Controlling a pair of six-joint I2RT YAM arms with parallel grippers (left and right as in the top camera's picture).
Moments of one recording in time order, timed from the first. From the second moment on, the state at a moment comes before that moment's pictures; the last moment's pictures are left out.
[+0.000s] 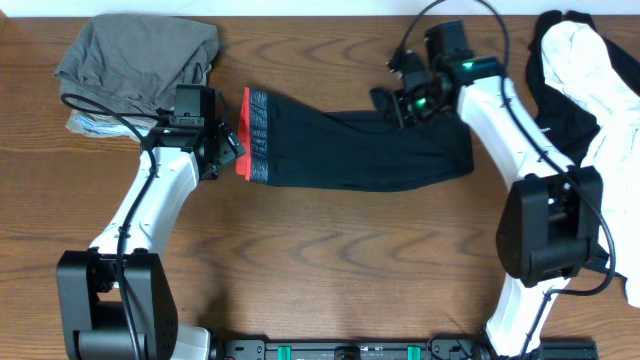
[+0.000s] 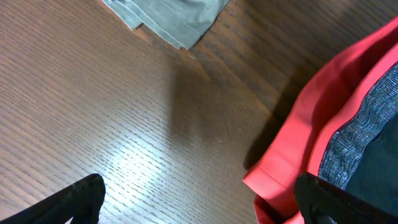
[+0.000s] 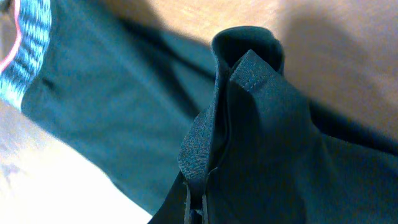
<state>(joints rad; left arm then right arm) -0.06 1.64 1.11 -0.68 -0.17 -0.59 0.23 2.03 1.66 -0.84 -0.41 -0.06</state>
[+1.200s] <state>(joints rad) -0.05 1.64 1.11 -0.64 -0.08 -0.50 0.43 2.03 1.65 -0.91 -0.16 0.17</state>
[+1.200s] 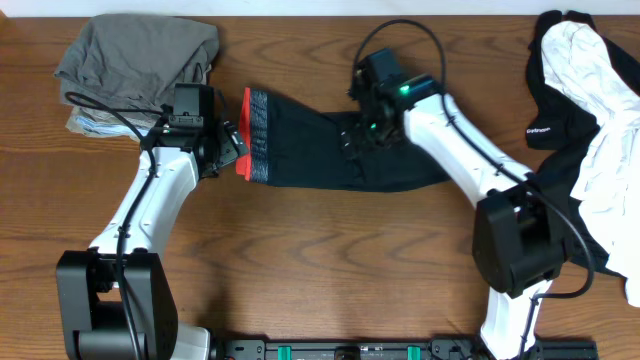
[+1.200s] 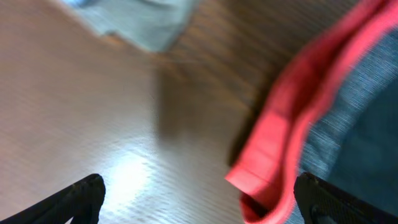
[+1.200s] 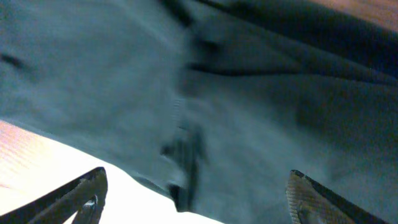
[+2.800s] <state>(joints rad) -0.04 2.07 1.25 -0.49 0.77 -0.08 0.34 2.01 1.95 -1.23 -0.07 0.07</state>
